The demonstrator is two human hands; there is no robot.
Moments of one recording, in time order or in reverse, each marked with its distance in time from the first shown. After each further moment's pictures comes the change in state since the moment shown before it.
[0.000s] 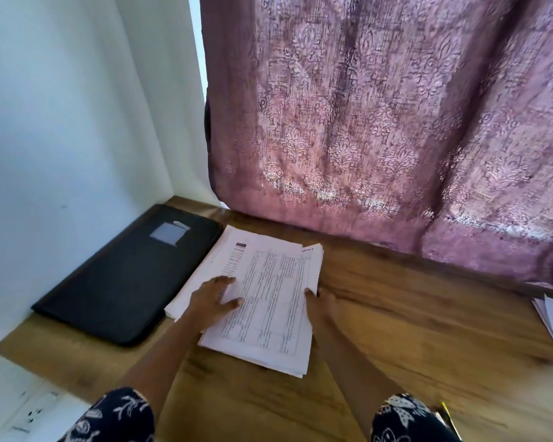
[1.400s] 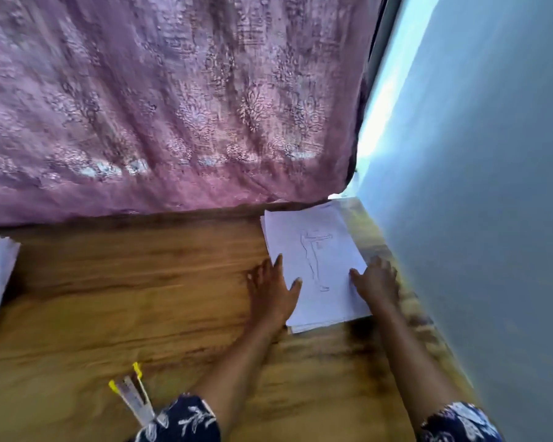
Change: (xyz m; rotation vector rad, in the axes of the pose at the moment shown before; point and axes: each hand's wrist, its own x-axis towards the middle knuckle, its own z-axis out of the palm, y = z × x) left_hand -0.099 0.535 0.365 0.020 -0.159 0.366; right_hand 0.009 0.234 -0.575 -0.592 0.550 0.265
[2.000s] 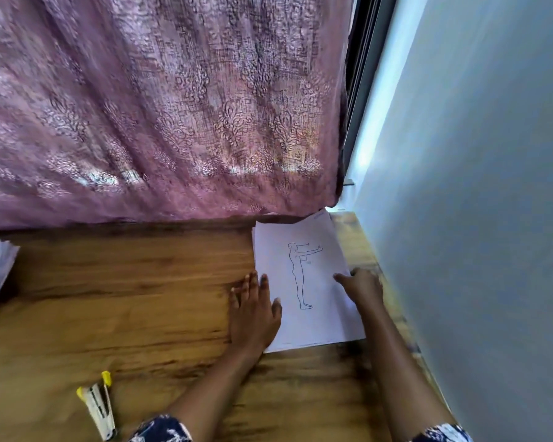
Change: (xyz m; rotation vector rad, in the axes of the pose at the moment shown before) left_hand -0.006 0.021 0.028 0.359 0.091 -0.005; right_hand 0.059 0.011 -0.009 0.150 -0.212 -0.005
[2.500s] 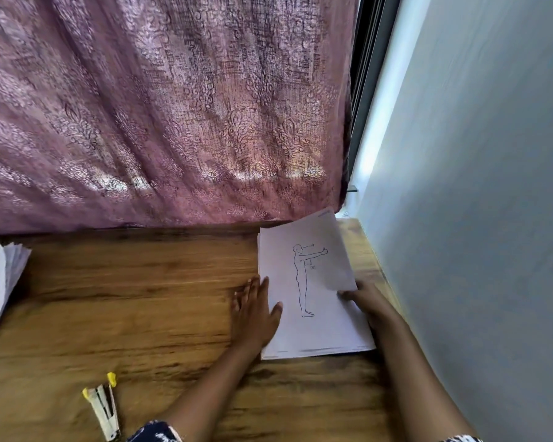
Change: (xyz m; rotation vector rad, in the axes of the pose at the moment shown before) left_hand 0.007 -0.013 0.002 -0.192 -0.038 -0.032; right_hand -0.008 0.019 -0.003 0.535 -0.340 -0.082
